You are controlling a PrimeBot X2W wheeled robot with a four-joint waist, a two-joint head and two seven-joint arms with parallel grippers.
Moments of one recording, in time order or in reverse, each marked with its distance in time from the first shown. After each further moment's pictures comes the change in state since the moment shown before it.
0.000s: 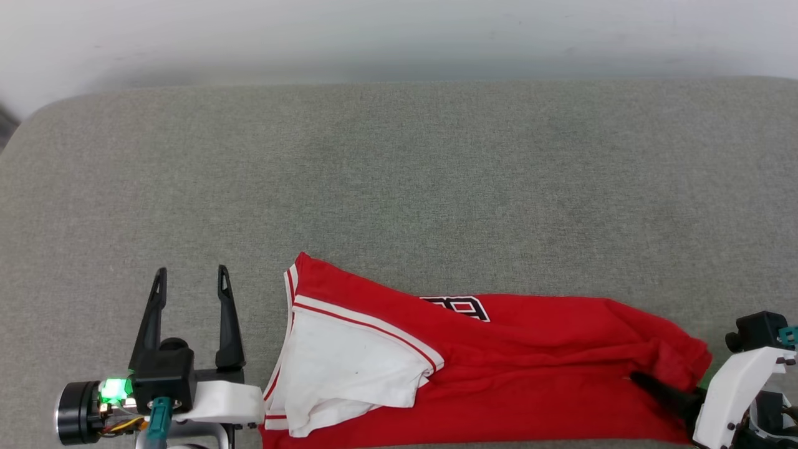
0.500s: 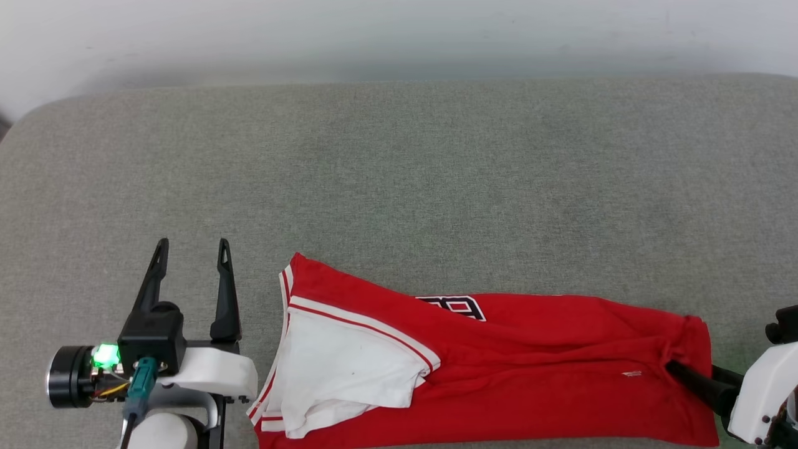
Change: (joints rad) left arm -0.169 0.226 -0.253 -0.004 -0.276 0.126 0.001; right arm -0.011 -0.062 -0.043 0.040 -0.081 0.002 -0.046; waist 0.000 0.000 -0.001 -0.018
